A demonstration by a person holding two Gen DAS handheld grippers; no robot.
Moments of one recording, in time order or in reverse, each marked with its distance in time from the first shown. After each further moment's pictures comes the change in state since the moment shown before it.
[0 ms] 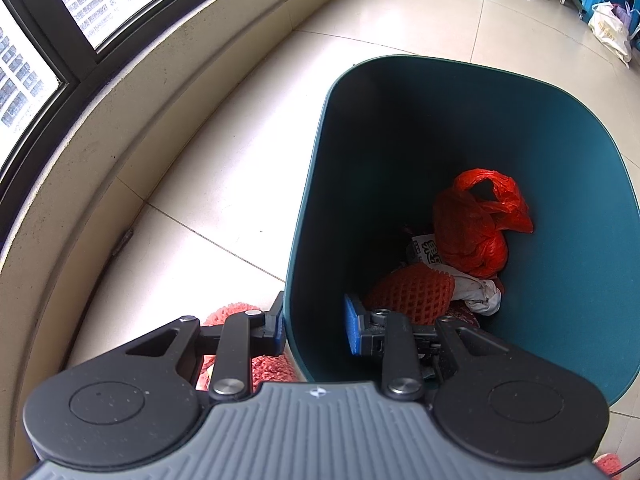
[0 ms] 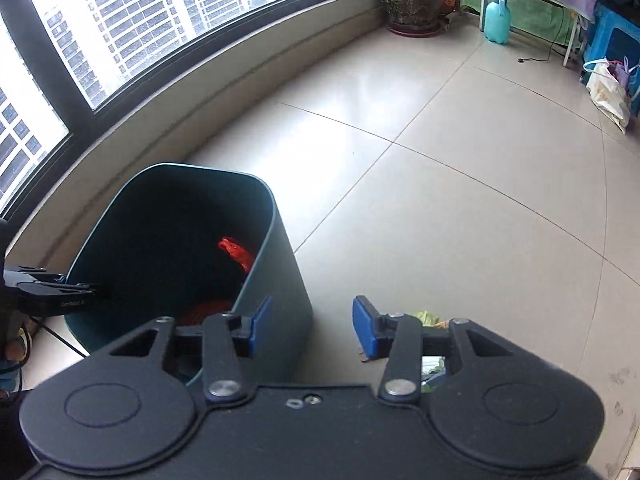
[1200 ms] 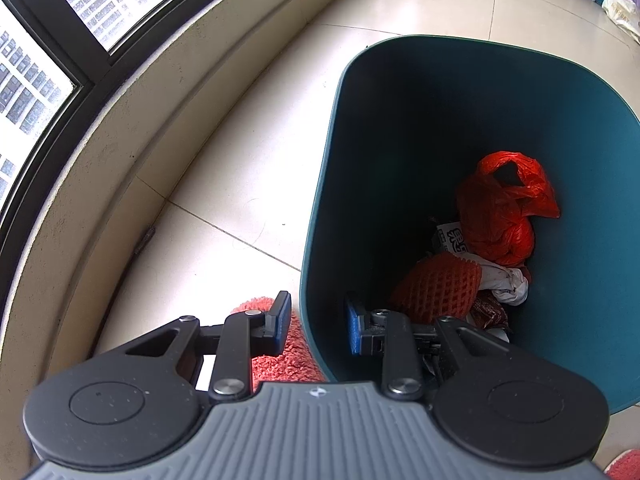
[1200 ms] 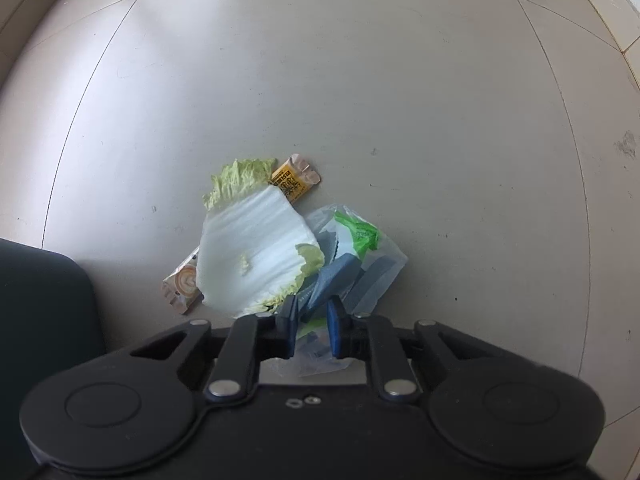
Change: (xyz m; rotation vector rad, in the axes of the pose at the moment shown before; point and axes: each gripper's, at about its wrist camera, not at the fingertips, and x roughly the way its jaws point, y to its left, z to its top) left arm 0.007 -0.004 -0.003 0.021 0.014 0.083; right arm 0.210 -0.132 -0.091 0.491 0.292 -0.249
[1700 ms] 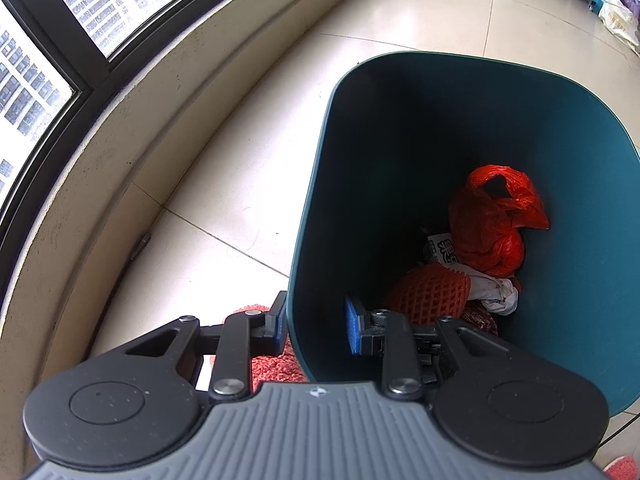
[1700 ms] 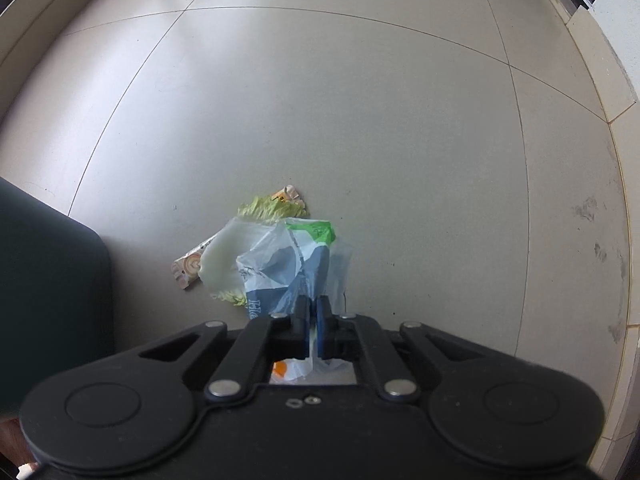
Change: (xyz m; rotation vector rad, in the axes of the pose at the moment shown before) left arm -0.007 -0.004 0.003 -0.006 -0.024 -0.016; right arm -0.087 -0.008 -0.005 -0.189 -0.090 -0.026
